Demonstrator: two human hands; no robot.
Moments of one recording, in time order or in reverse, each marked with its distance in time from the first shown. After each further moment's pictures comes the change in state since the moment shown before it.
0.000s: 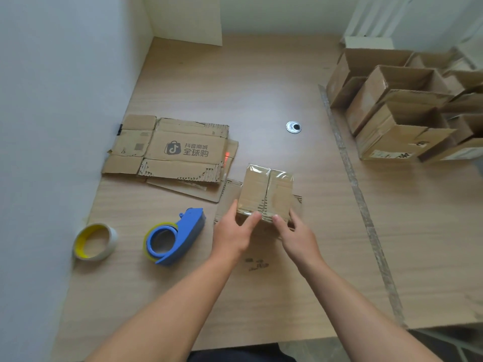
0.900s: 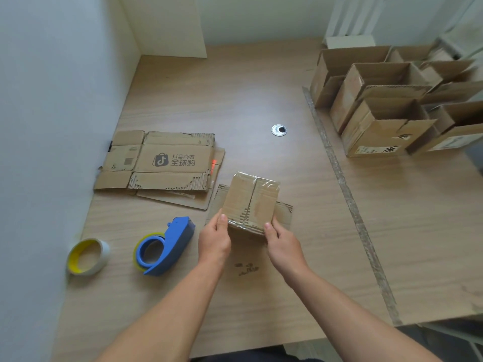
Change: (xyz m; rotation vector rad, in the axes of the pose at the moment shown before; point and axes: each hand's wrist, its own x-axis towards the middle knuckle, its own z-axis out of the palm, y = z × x) left_hand 0.000 0.000 0.014 -0.259 0.136 -0.146; right_hand -0.010 0.004 -0.004 0.051 -0.041 0.033
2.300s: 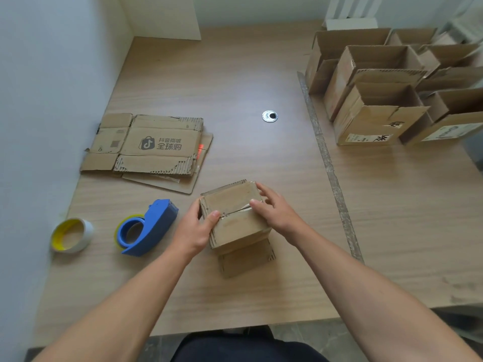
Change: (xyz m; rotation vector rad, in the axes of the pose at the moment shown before) left_hand -0.019 0.003 -0.008 0.273 -0.173 0.195; right_hand 0.047 0.009 -0.058 0.055 -0.302 -0.136
